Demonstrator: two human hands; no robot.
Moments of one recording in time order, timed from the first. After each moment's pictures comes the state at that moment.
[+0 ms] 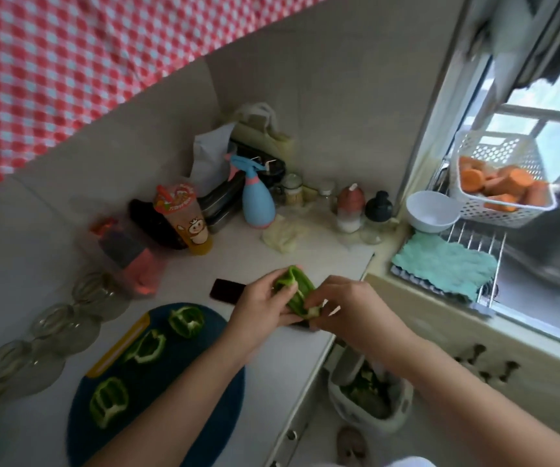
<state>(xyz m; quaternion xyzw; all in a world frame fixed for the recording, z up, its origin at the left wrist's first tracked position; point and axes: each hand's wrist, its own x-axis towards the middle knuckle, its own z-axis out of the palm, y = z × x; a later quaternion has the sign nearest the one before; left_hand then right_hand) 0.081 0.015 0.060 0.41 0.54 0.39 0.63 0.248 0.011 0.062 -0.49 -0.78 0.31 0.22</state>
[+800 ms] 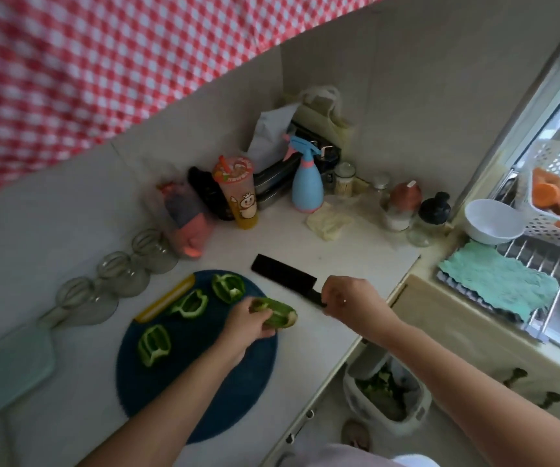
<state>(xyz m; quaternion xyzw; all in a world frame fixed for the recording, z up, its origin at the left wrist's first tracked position) -0.004 -0.018 -0.019 0.27 0.71 0.36 0.55 0.201 0.038 0.003 -0.49 -0.81 0.31 0.11</state>
